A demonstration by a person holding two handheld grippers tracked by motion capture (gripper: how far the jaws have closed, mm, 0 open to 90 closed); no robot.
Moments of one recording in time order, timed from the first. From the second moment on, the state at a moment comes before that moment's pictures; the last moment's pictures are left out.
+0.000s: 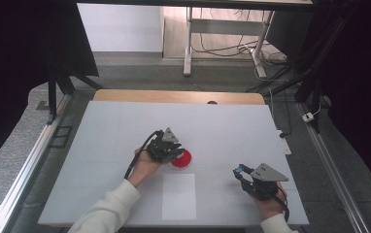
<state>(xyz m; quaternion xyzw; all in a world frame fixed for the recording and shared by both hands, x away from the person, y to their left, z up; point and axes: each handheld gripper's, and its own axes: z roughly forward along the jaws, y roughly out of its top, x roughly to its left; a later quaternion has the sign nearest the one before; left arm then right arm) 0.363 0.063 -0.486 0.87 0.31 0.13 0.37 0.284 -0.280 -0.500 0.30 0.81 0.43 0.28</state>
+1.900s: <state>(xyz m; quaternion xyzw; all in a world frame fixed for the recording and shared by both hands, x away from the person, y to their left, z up) 0.357 0.067 -0.474 0.86 0.31 0.13 0.39 0.283 -0.279 -0.500 0.30 0.81 0.43 0.28</state>
